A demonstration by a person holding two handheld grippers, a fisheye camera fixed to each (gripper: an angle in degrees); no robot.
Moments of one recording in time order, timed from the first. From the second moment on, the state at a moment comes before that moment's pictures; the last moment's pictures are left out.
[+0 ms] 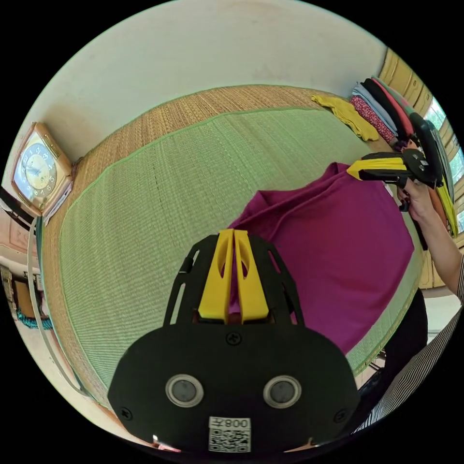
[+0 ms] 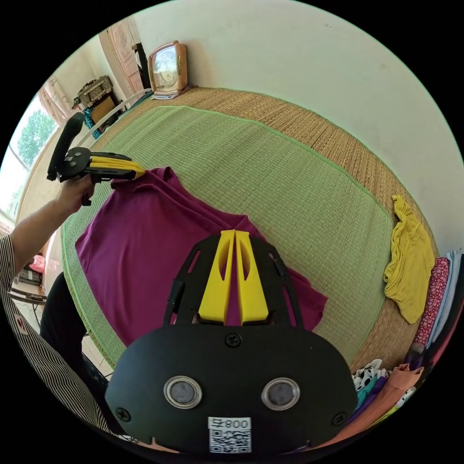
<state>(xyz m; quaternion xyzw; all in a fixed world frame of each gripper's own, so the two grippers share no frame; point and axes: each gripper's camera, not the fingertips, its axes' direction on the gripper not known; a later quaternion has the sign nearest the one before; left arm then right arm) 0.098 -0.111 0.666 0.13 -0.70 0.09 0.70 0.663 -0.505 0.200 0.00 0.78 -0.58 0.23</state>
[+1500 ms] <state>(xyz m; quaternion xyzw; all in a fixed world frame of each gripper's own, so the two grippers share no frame) 0.037 0.031 0.556 0.26 -0.60 0.02 0.75 0.631 -0.510 0.003 0.11 0.75 -0.56 0.34</state>
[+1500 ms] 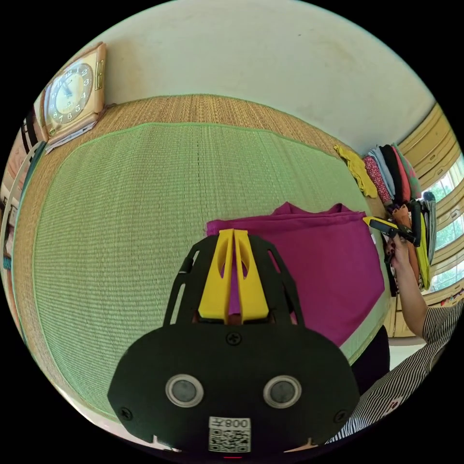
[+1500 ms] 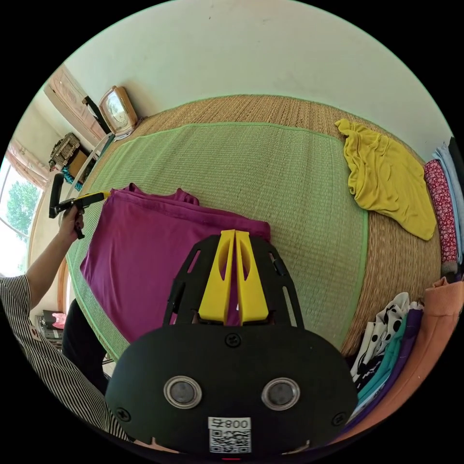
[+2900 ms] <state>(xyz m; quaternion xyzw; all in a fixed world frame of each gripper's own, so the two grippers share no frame) -0.073 0.216 0.644 0.28 -0.44 -0.11 0.85 0.715 -0.455 -0.254 0.09 0.67 -0.43 0.59</state>
